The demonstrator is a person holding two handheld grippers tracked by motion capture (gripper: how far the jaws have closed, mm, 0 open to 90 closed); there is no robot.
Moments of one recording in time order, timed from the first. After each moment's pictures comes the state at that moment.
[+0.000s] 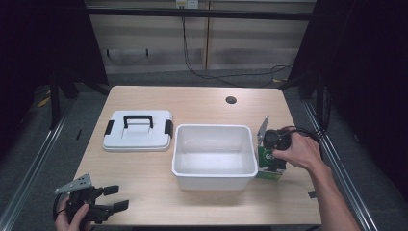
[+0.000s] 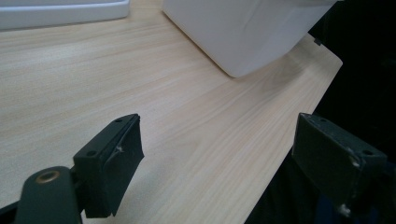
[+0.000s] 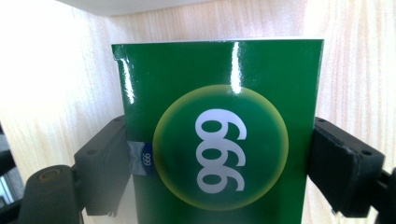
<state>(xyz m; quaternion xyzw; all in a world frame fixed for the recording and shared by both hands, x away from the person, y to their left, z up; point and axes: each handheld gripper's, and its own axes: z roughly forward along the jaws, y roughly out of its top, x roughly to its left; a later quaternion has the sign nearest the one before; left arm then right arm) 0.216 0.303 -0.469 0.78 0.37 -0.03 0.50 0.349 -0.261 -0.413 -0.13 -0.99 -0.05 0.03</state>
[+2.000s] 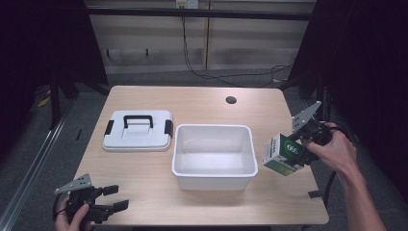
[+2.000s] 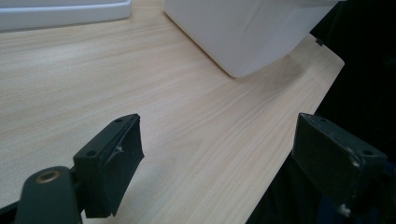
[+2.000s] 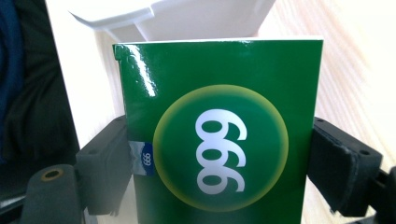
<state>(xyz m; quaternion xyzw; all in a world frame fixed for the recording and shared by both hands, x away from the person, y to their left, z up) 0.216 0.303 -0.469 0.78 0.38 -0.02 0.50 0.310 -0.325 -0.342 -0.20 -0.95 -0.22 -0.02</state>
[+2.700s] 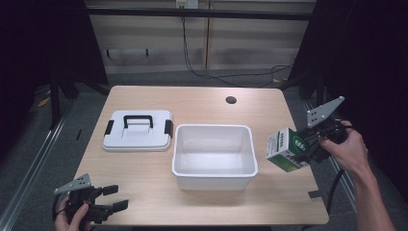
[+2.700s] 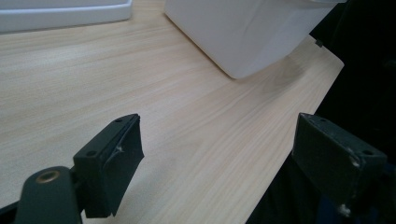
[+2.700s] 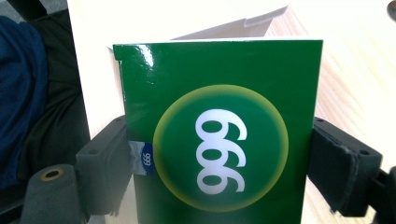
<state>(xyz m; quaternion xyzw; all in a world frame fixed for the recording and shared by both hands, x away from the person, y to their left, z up) 0.216 0.304 -0.469 0.77 0.38 -0.02 0.51 0.297 -0.345 -0.319 -0.20 -0.93 -0.29 -0.03</state>
